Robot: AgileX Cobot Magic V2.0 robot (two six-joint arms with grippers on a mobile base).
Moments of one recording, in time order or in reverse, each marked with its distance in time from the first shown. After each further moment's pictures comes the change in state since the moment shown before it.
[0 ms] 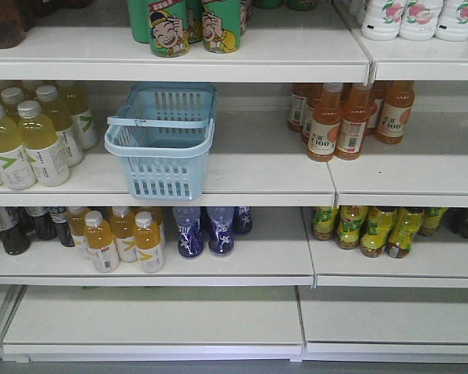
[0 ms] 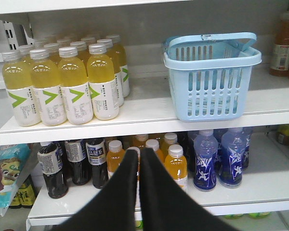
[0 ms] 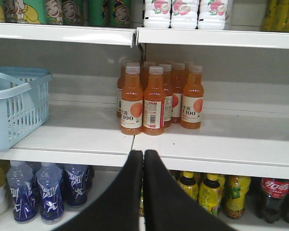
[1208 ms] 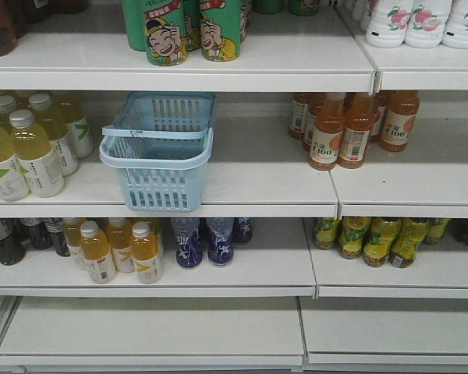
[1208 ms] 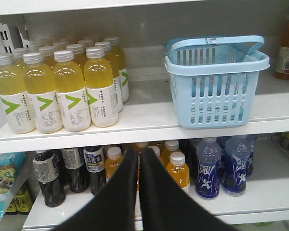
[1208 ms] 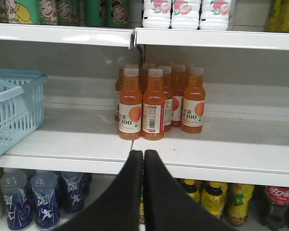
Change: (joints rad) left arm 0.000 0.000 0.000 0.000 0.000 0.000; right arm 0.000 0.000 0.000 0.000 0.000 0.000
